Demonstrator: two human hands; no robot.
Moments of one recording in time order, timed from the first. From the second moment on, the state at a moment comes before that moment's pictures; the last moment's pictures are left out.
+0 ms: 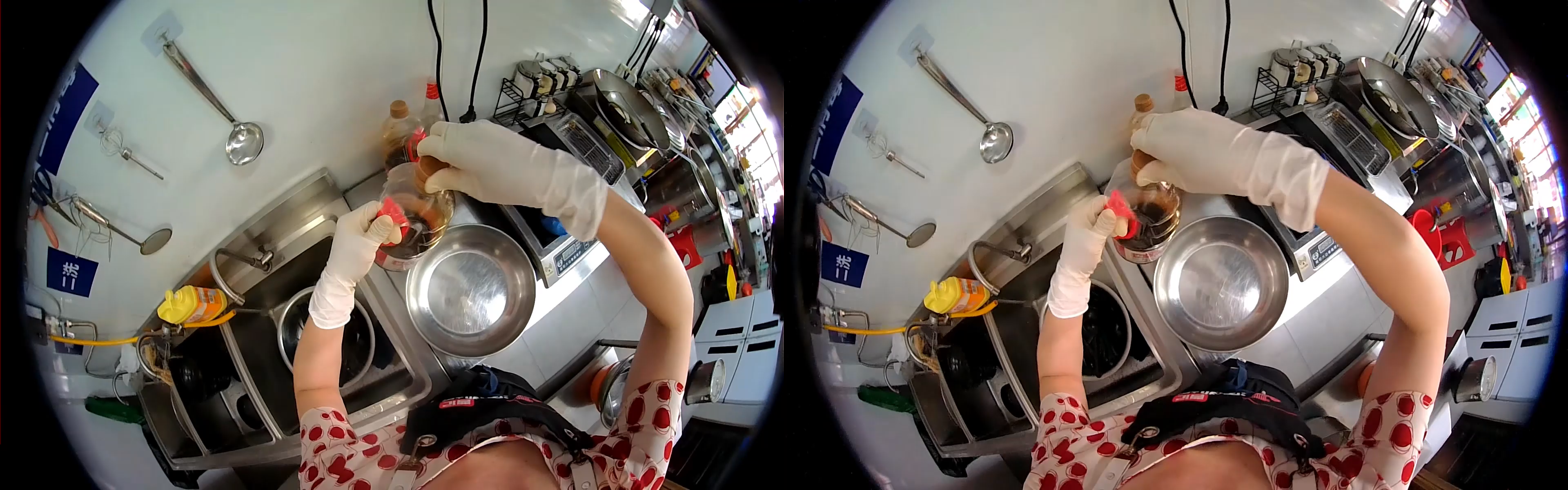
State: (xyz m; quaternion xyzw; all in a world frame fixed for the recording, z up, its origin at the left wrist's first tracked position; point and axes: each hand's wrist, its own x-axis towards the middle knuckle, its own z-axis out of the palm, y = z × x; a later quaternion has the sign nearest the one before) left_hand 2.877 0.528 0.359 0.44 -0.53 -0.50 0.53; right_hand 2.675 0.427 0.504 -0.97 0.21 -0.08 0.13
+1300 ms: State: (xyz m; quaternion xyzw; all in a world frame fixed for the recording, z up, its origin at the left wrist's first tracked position) left_hand 2.880 0.427 0.250 0.77 -0.22 -0.06 0.59; right_hand 2.325 0.753 0.149 -0.49 0.76 0.09 0.41
